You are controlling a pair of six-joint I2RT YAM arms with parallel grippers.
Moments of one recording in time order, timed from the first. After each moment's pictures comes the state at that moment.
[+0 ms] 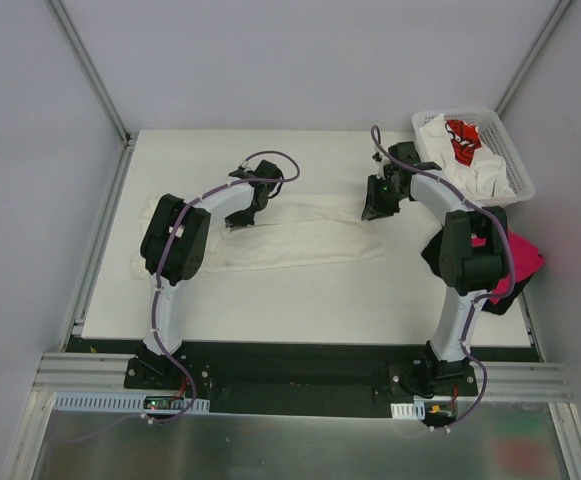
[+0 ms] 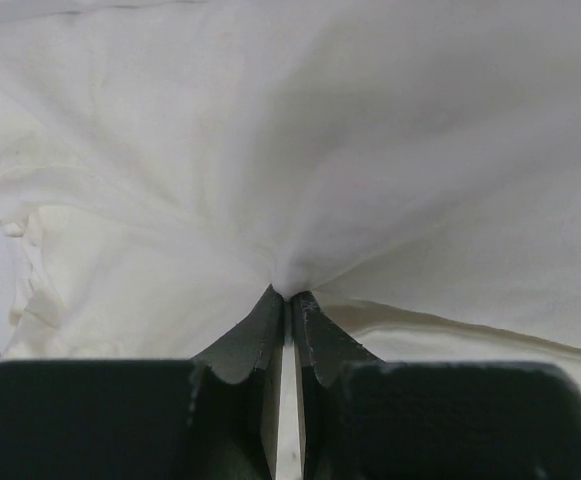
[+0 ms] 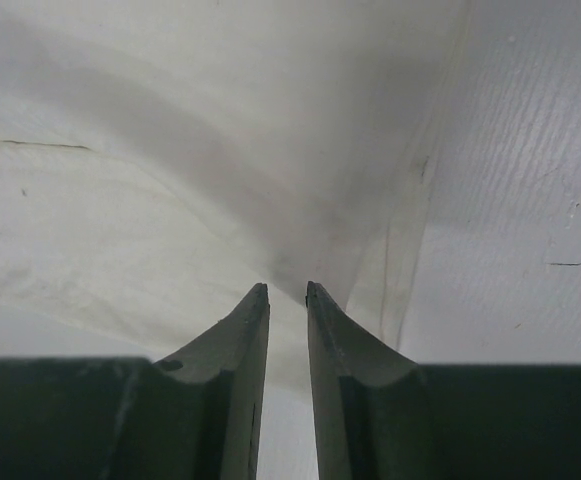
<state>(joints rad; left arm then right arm) -0.48 2.12 1.57 -0.81 -0.61 -0.33 0.19 1.96 1.49 -0.66 -0.29 0.16</state>
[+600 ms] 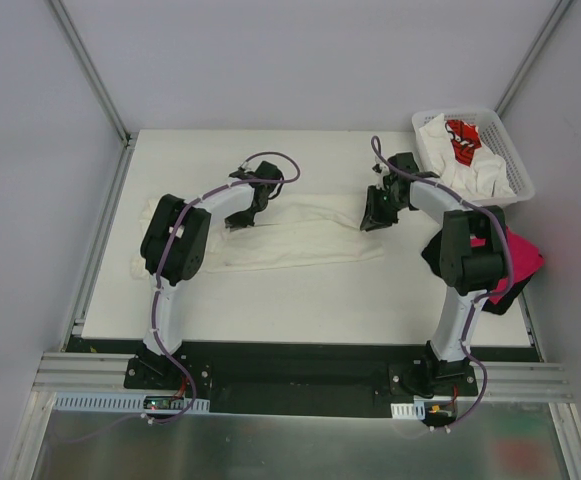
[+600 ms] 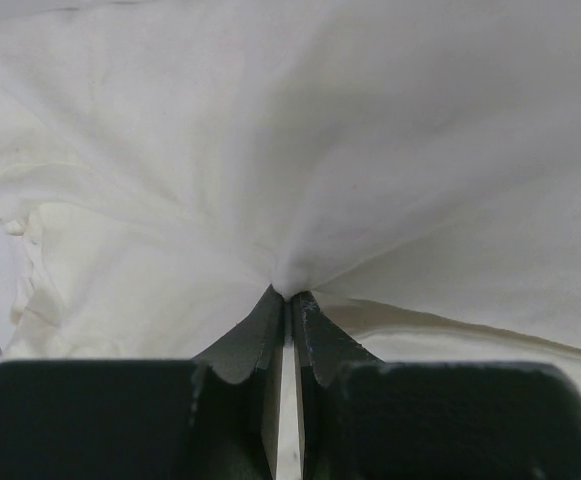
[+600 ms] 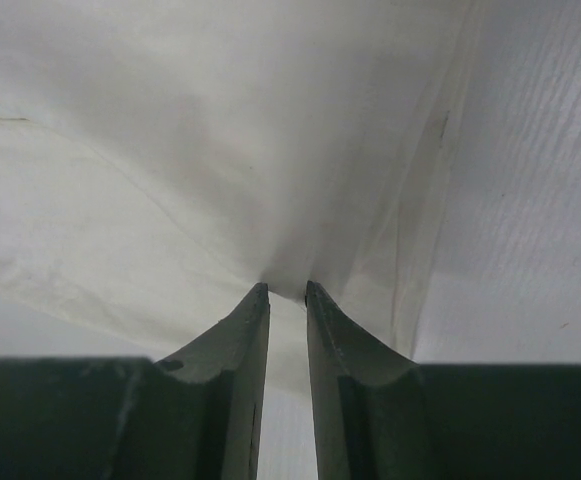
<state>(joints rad) -0.48 2.12 1.57 -0.81 -0.61 -0.33 0.19 1.96 1.40 -0.62 -0.33 0.20</state>
